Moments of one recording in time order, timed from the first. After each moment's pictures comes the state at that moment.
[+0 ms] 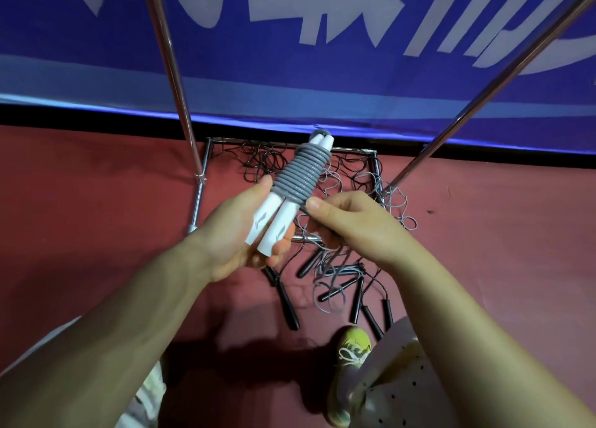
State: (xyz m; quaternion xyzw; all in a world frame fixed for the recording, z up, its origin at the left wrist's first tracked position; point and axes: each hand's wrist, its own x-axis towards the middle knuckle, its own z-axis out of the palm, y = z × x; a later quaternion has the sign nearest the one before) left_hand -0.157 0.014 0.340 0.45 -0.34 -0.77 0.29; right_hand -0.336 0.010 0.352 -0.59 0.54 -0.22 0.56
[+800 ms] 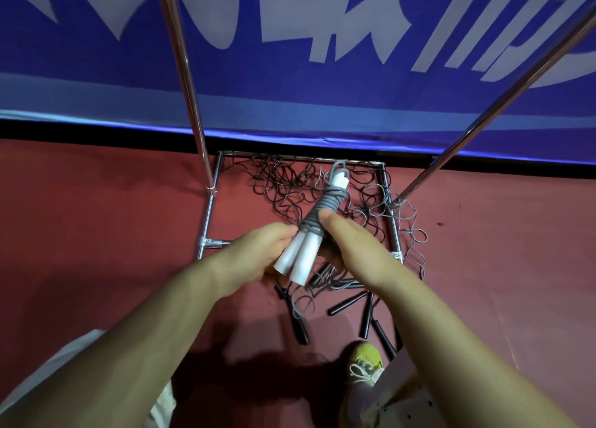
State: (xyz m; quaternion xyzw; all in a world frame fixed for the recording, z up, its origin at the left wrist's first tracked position) left_hand -0.153 0.012 0.315 0.49 -0.42 -0.75 0.16; right_hand -0.319 0.013 0.330 -0.52 0.57 -0.23 0.59
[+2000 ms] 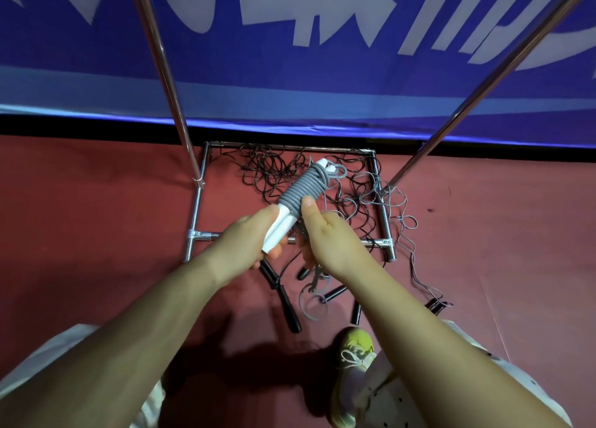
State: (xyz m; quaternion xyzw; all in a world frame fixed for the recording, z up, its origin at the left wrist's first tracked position) left_hand -0.168 0.013 0.309 0.60 -0.48 -0.60 0.22; right_hand -0.313 0.018 0.322 -0.58 0.66 -0.18 0.44
